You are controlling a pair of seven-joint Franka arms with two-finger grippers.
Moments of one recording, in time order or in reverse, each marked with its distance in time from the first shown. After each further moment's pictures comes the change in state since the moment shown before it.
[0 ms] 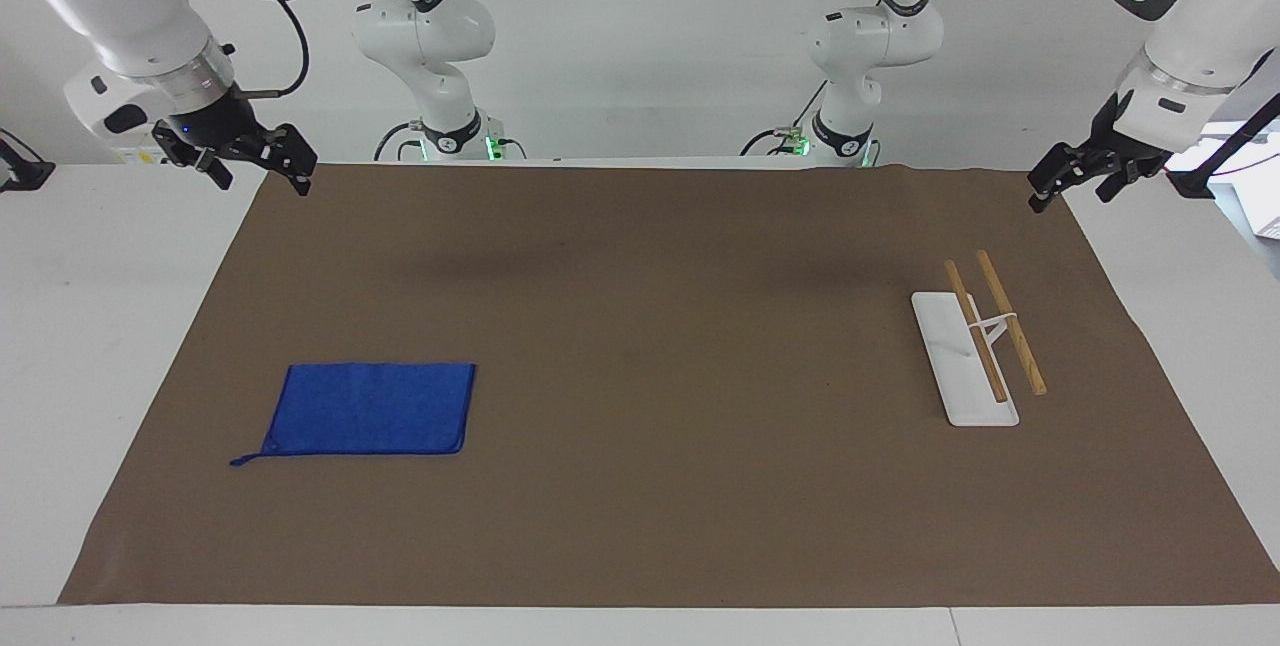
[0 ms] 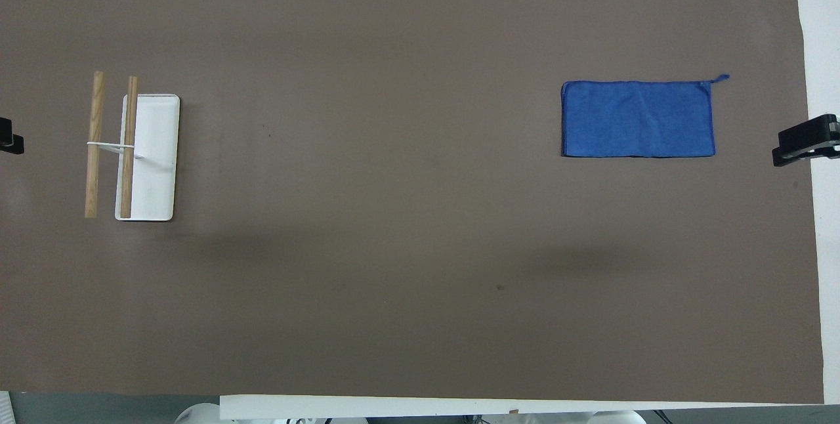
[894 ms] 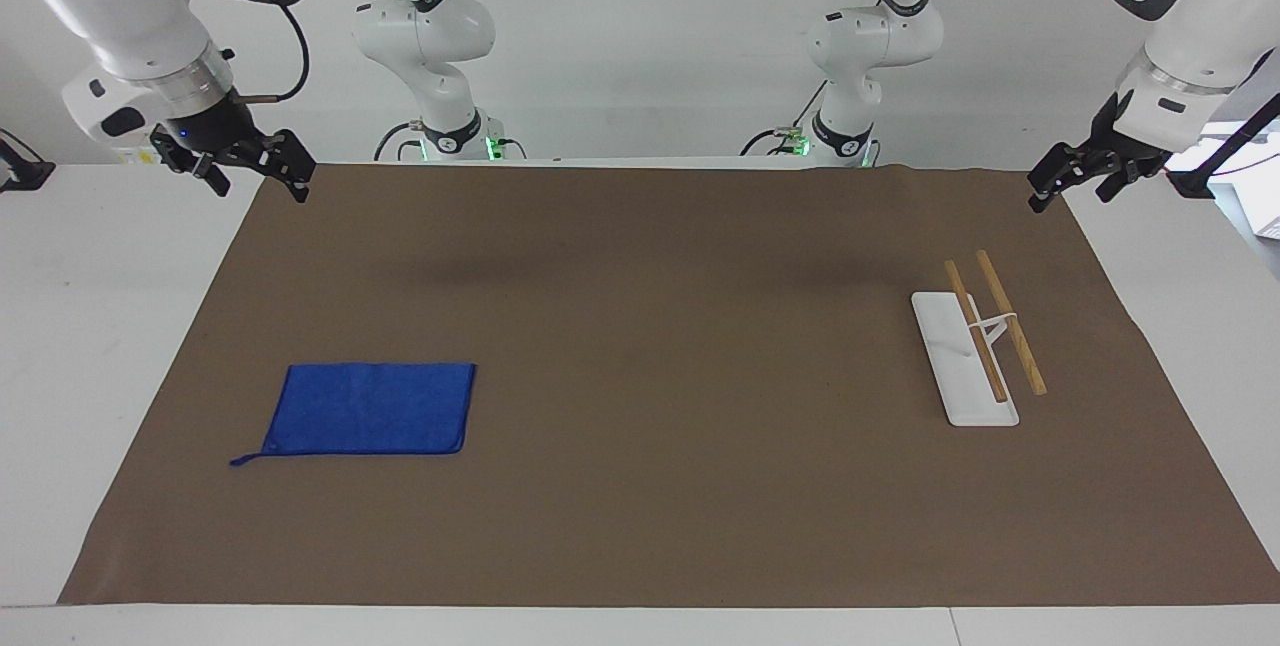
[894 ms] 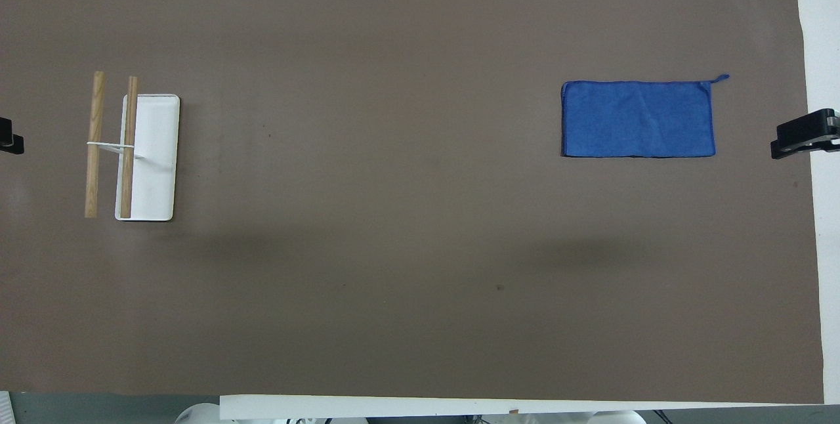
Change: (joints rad) left arm 0.000 0.000 0.000 0.000 0.000 0.000 0.000; right arm 0.016 -0.001 0.000 -0.038 0.018 0.102 0.000
